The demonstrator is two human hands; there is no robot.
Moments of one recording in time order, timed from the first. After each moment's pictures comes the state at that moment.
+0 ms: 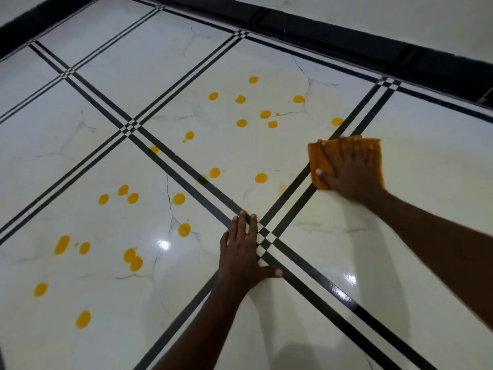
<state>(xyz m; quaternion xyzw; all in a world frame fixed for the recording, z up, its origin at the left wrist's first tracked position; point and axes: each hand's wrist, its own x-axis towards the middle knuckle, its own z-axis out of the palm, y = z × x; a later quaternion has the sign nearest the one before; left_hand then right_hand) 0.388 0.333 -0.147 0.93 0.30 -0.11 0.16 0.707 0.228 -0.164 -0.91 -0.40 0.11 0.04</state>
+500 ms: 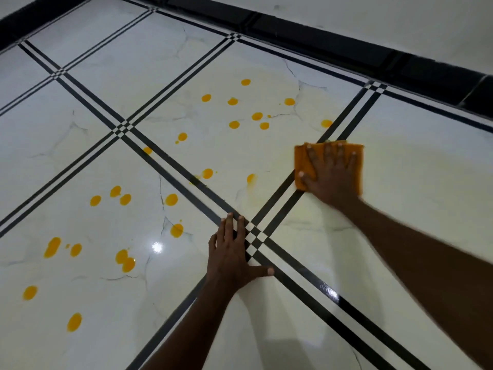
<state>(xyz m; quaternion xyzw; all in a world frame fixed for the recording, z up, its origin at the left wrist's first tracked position) 0.381 0.334 -0.143 0.93 0.31 -0.13 0.14 0.679 0.239 -0.170 -0.92 -0.37 0.08 0.05</state>
